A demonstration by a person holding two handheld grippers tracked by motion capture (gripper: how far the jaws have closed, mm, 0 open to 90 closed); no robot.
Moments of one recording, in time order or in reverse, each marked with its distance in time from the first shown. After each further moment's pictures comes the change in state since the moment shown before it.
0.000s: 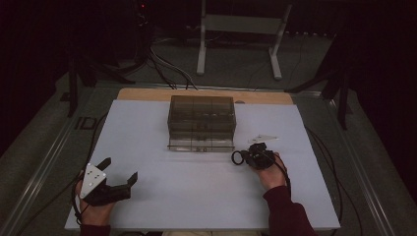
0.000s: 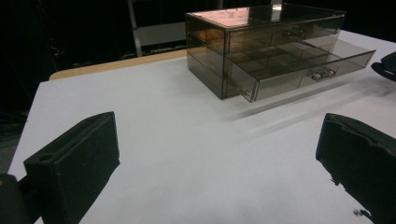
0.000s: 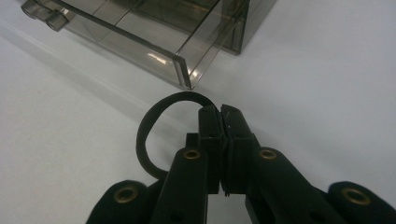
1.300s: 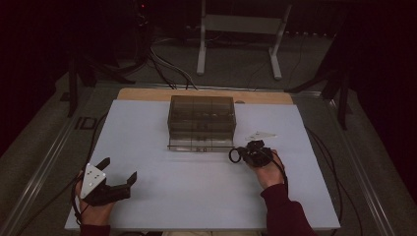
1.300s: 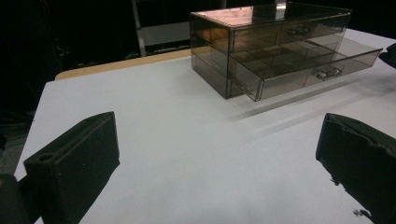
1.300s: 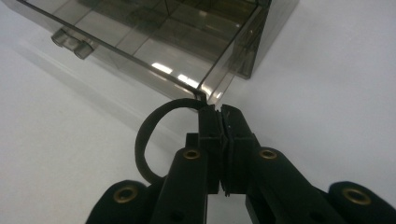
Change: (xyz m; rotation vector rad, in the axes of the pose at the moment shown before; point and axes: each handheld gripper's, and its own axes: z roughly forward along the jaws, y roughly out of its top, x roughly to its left) left arm 0.000 -0.001 0.000 0.003 0.016 0.004; right arm 0.008 0.013 -0.006 -0.040 0.010 -0.008
